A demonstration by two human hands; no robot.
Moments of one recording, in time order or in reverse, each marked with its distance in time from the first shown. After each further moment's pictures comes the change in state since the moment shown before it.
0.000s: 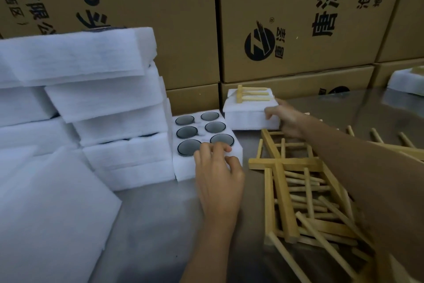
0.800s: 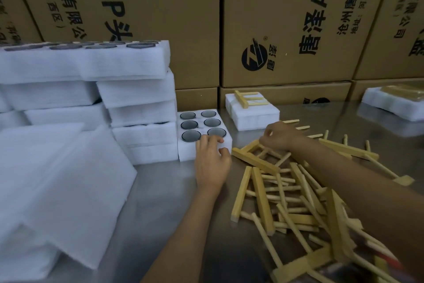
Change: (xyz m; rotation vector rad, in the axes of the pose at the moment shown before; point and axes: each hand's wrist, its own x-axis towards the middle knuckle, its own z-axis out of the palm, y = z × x) left_hand -0.007 0.004 -0.014 -0.049 -0.143 -0.022; right_hand -0.138 -0.024 0.004 -1.200 0.014 -0.090
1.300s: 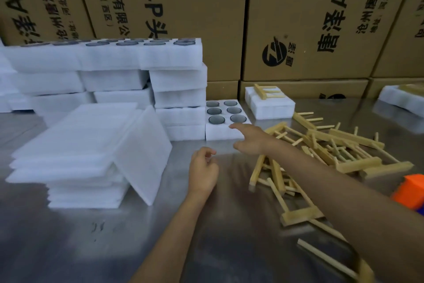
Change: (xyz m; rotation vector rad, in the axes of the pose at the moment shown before) left_hand -0.079 -0.023 -0.102 -0.241 -0.045 -0.331; right_hand -0.082 -0.105 0.035 0.071 -0.135 -0.297
